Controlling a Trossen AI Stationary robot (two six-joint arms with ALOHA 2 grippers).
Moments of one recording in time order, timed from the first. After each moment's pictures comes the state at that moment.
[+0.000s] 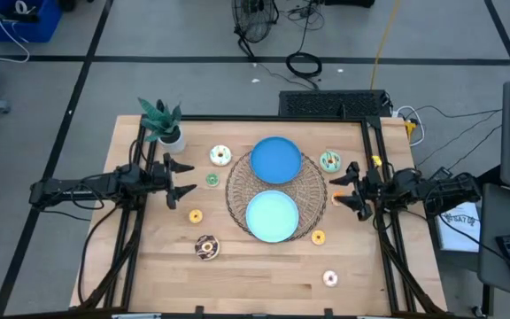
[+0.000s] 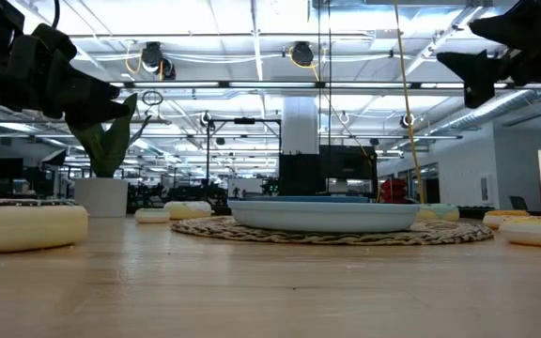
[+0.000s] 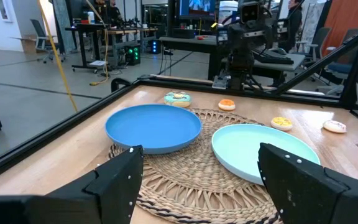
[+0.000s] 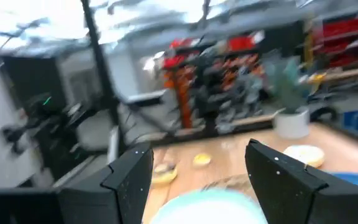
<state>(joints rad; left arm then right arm) 0.09 0.13 0.01 0.07 -0.11 -0.06 0.13 0.02 0.02 0.20 0.10 0.20</state>
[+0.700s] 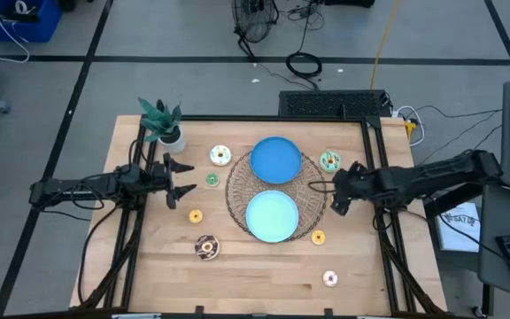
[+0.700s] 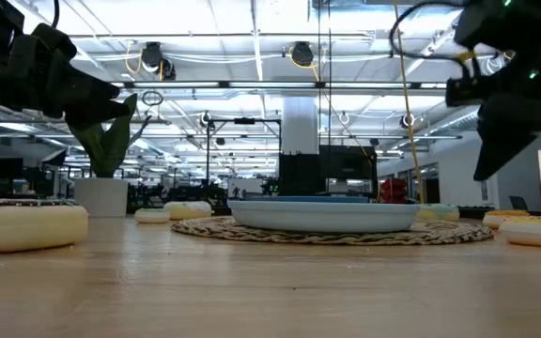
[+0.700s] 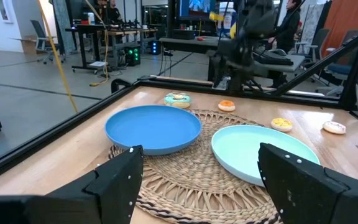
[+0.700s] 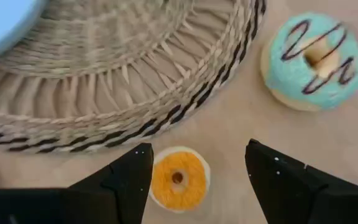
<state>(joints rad) 0.09 0.13 0.01 0.08 -0.11 -0.06 0.10 0.95 0.53 -0.87 0.34 0.63</state>
